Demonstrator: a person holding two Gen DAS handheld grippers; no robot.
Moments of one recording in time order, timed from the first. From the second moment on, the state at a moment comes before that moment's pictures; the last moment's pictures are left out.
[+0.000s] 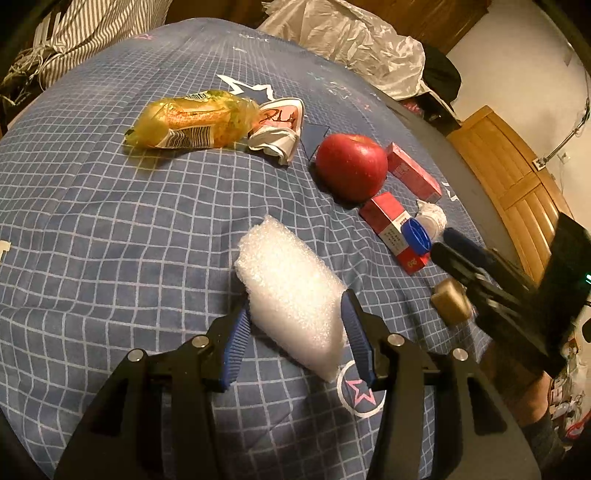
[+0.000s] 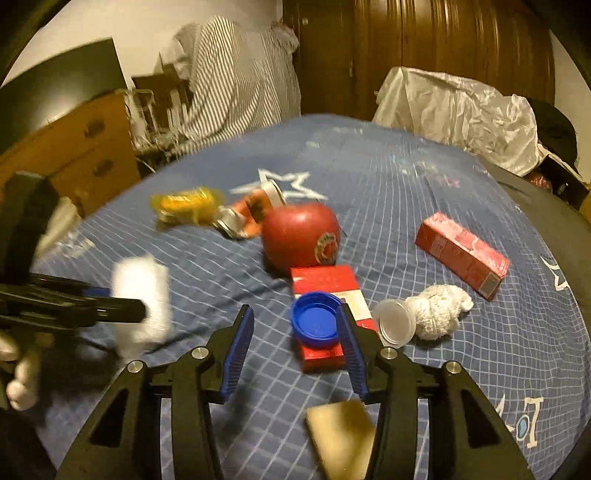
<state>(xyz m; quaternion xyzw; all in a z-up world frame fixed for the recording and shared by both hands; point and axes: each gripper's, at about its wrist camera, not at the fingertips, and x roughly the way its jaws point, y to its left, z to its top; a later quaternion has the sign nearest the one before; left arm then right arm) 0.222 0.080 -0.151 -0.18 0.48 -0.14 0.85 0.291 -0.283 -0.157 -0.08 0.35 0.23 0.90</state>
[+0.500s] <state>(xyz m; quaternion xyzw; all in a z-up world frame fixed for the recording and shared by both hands) 0.210 0.078 -0.145 -0.18 0.46 -0.13 0.86 0.269 -0.296 -0.149 -0.05 0.32 0.23 0.92</state>
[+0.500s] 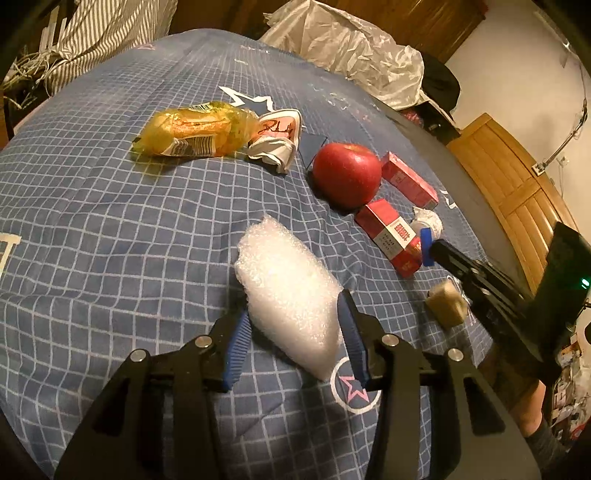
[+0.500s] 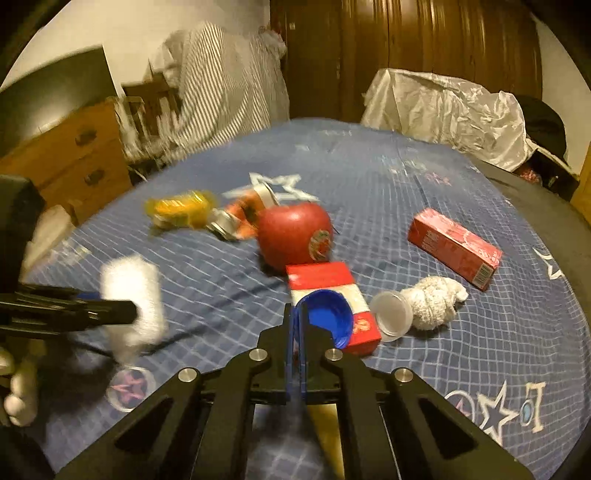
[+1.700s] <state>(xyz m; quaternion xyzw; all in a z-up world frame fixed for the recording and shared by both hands) 0.077 0.249 0.056 -0.10 0.24 0.08 0.96 0.154 -0.032 0.066 -0.05 0.16 0.40 0.90</state>
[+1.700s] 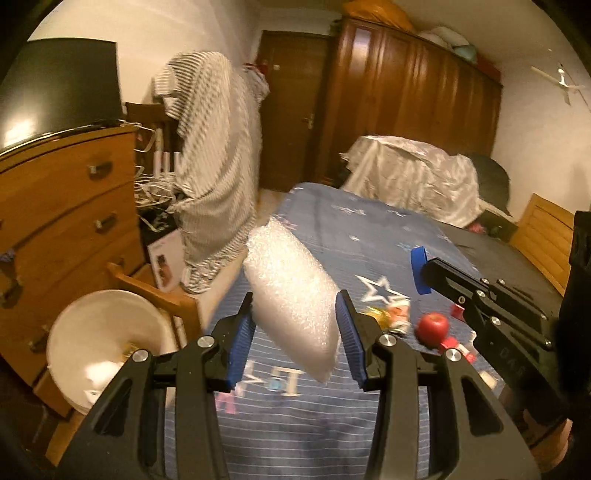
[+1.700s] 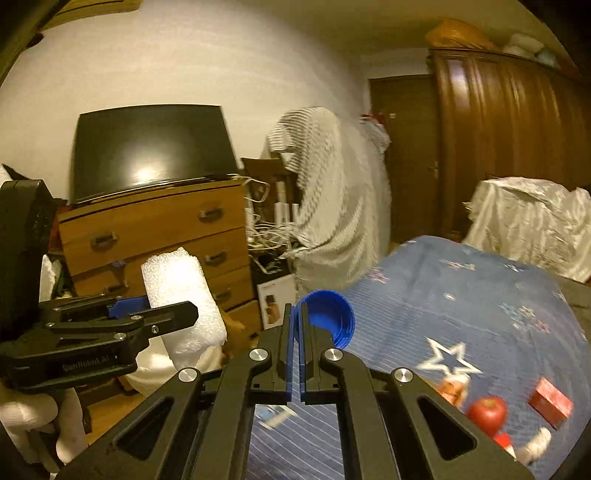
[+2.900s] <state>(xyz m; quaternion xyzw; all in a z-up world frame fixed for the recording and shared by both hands) 0.058 0.511 -0.040 -0.17 0.39 0.24 0.87 0.189 0.365 -0.007 -0.15 0.39 0.56 0.71</state>
